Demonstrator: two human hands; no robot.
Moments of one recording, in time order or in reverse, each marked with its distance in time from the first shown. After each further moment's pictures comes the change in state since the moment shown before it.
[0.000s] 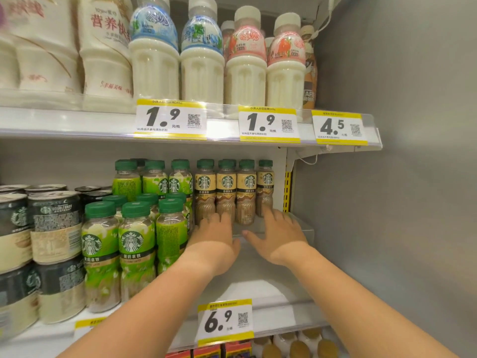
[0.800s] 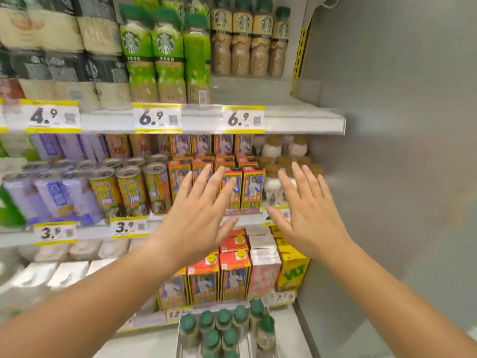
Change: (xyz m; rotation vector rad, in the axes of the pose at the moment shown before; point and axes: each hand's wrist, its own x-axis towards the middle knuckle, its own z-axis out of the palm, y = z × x) left_hand -0.297 -0.052 0.103 0.199 0.142 0.398; right_hand -0.330 -0.007 0.059 -0.183 0.087 -0.186
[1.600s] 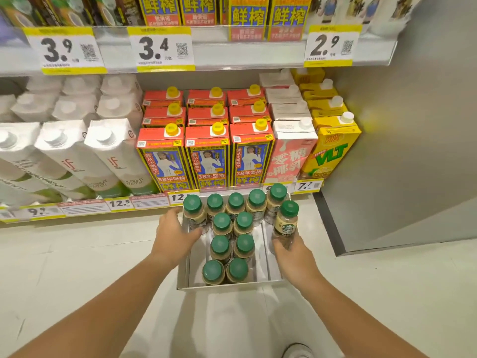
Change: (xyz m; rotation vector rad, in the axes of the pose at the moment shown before) left_hand -0.257 0.069 0.315 -0.828 -0.527 -1.063; right_hand -0.285 -0.084 0.276 0.858 -0.765 1.021
